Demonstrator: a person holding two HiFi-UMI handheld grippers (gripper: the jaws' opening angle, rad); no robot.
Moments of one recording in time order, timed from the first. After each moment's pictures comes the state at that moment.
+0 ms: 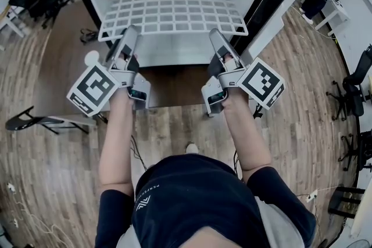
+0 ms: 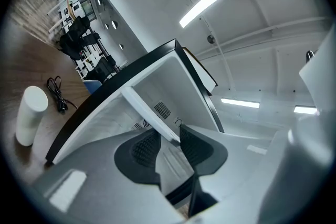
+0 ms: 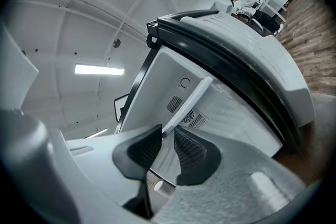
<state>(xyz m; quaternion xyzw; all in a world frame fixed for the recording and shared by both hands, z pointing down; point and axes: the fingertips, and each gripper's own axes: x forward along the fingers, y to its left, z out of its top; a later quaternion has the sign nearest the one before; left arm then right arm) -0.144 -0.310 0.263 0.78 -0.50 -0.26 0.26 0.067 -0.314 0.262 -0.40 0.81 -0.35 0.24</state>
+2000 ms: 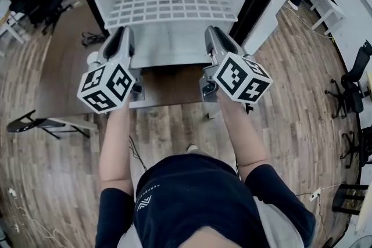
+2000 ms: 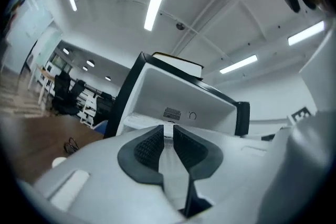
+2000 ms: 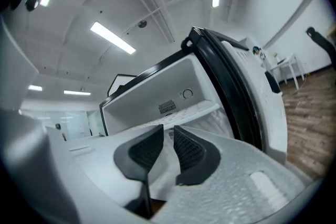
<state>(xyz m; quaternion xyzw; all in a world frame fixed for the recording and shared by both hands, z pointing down) -0.150 -0.309 0.256 0.78 -0.60 -0.13 0.07 0.072 -0.319 0.261 -0.52 0.83 -0.16 0.12</state>
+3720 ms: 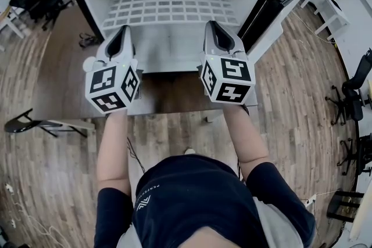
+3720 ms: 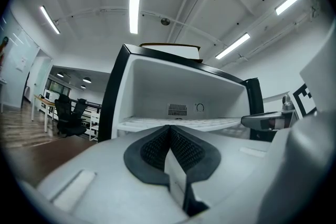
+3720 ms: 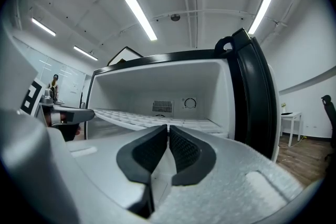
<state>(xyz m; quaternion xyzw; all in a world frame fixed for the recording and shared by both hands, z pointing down) -0.145 -0.347 0.258 0.77 -0.64 -0.05 -0.01 0.060 -0.368 0.254 -0.57 0.82 0.03 -0.01</state>
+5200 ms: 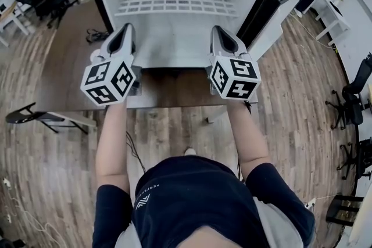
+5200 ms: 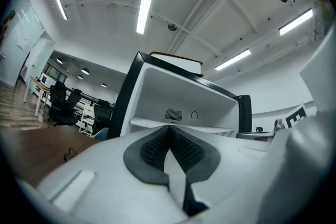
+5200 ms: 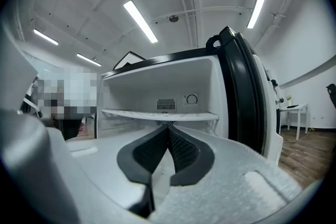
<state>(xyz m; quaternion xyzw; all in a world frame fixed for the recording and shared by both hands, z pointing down) -0.156 -0.322 0.254 0.79 -0.60 -0.11 0.02 0.070 -0.349 0.270 -0.54 0.84 0.01 0.01</state>
